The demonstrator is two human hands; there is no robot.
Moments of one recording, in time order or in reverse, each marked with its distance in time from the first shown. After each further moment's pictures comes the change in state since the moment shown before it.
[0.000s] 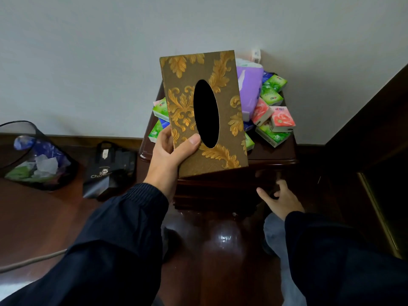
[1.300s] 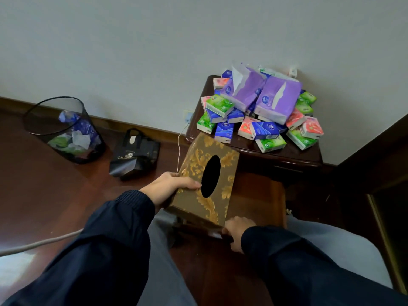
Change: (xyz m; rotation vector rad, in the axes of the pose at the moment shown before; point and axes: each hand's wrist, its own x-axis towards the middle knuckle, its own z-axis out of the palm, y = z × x) left_hand -0.098 0.001 -0.130 0.315 -0.134 -0.487; right_hand -0.134 -0.092 0.125 -1.002 -0.557 -0.564
